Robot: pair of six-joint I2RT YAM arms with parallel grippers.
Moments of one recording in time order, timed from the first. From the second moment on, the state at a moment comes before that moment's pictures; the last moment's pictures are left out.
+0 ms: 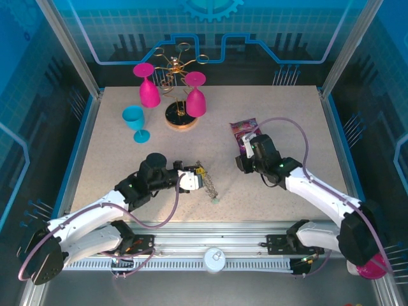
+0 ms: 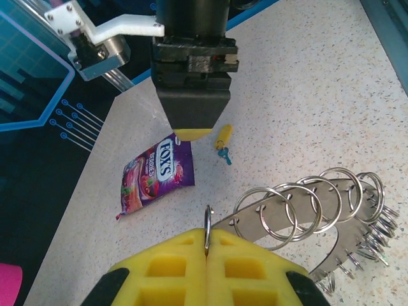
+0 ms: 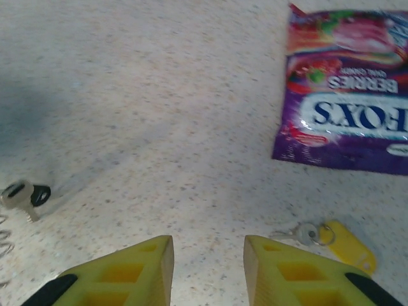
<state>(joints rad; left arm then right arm) -0.70 0.97 0.55 0.07 0.37 0.80 0.54 1.22 0.80 -0.40 0.06 0.19</state>
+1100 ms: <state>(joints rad) -0.70 0.99 0.54 0.07 0.32 0.72 0.35 1.76 1.10 -0.69 0.14 0.65</state>
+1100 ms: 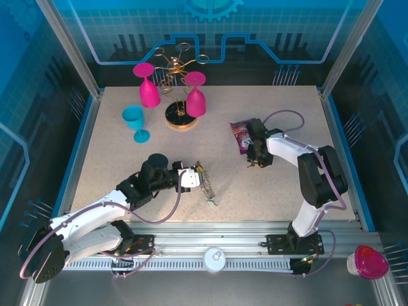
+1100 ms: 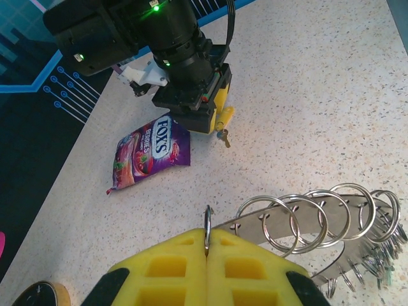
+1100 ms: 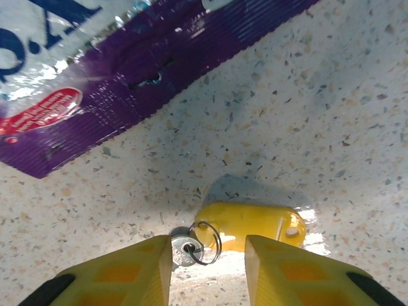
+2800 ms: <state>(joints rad) -0.70 1.00 0.54 0.05 0.30 0.67 0.51 1.33 1.02 -0.54 -0.23 0.12</state>
